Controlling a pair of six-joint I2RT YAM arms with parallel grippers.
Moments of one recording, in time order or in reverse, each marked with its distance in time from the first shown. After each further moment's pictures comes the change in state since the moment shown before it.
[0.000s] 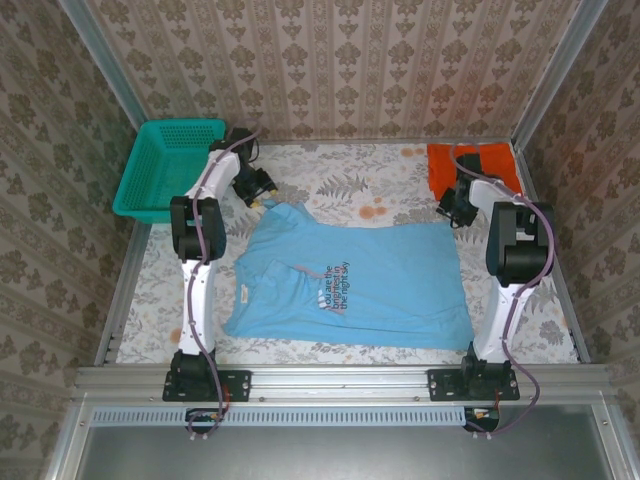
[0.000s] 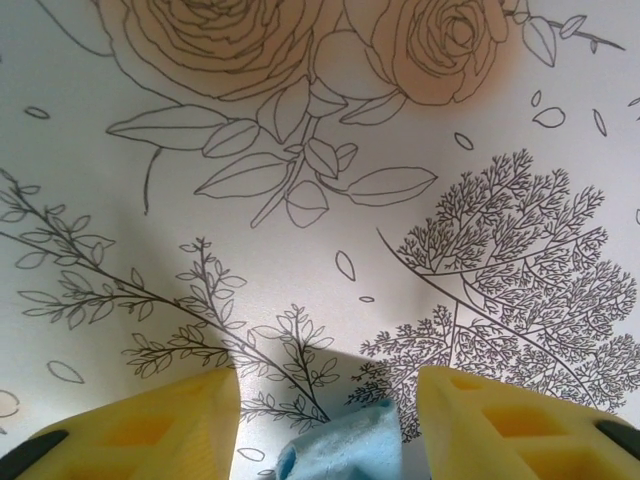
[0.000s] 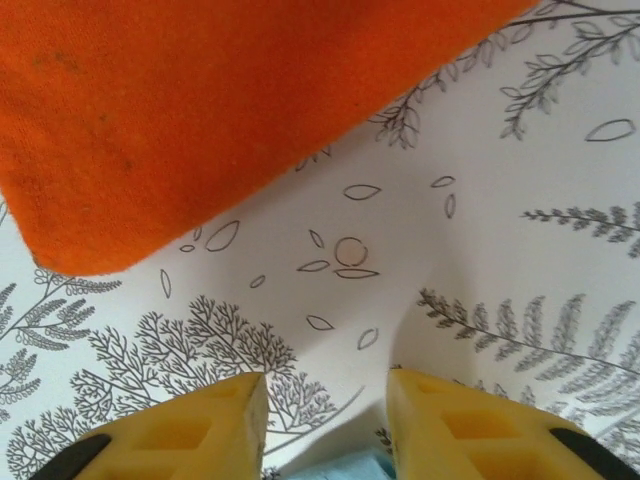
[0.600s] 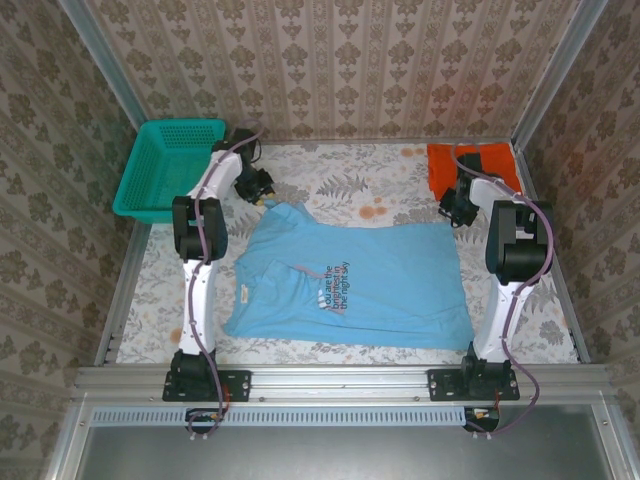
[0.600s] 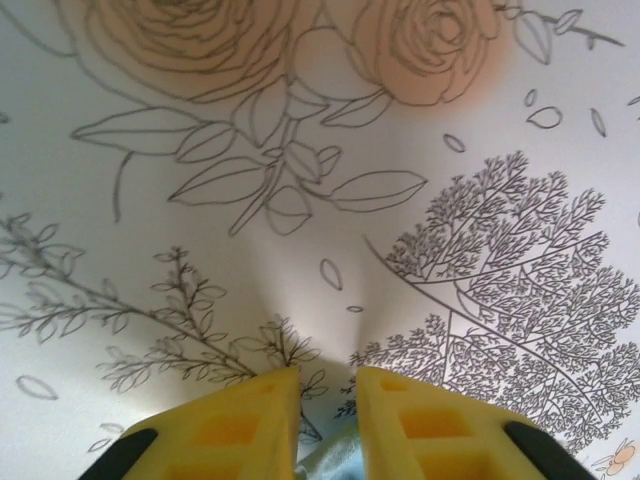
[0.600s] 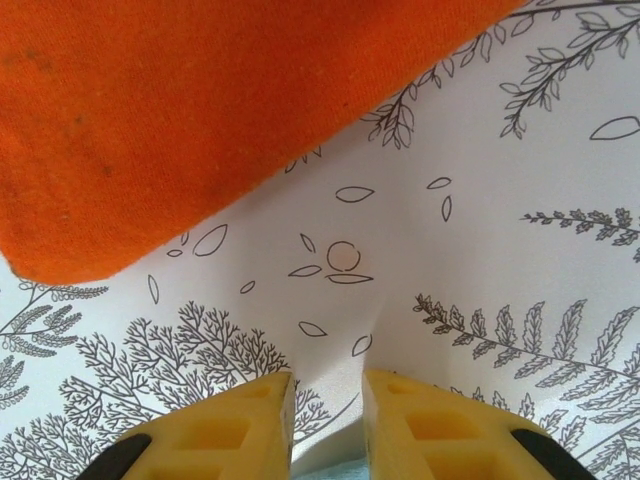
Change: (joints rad) left arm -0.014 0.013 0.010 0.011 -0.010 -0.002; right arm -0.005 0.018 0.023 -0.027 -0.013 0.003
